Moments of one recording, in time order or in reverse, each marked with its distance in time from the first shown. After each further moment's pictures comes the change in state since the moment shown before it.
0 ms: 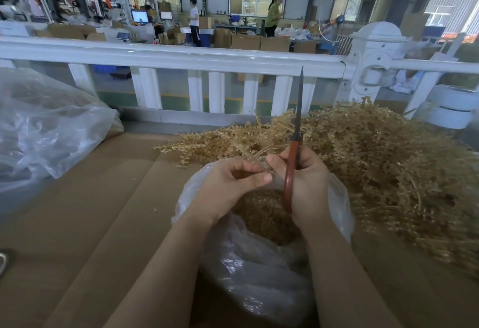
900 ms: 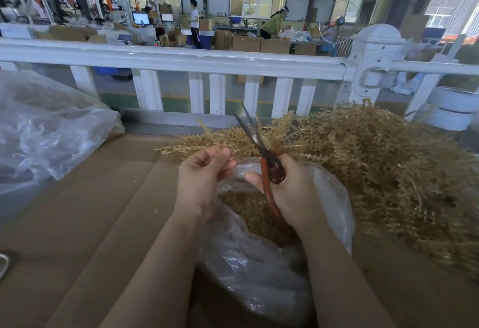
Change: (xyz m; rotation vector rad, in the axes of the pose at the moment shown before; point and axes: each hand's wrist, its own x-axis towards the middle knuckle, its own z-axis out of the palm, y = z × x) left_hand 0.010 -0.007 -0.018 -0.343 0.433 0.041; right_hand -0.006 0.004 -0.003 -0.681 -0.199 -0.047
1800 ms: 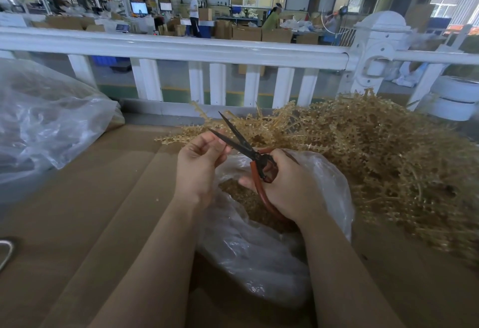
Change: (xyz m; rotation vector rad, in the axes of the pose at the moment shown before) left_hand 0.006 -0.004 -0.005 0.027 -0.049 0.123; right_hand -0.002 0.003 0.000 -0.243 -0.095 -0.089
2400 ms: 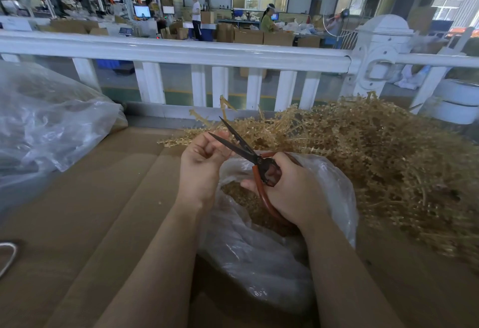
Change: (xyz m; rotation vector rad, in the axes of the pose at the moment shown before) left_hand 0.000 0.000 0.000 0.005 -0.072 0.097; right_hand -0.001 -0.001 -0.001 0.006 0.030 -0.029
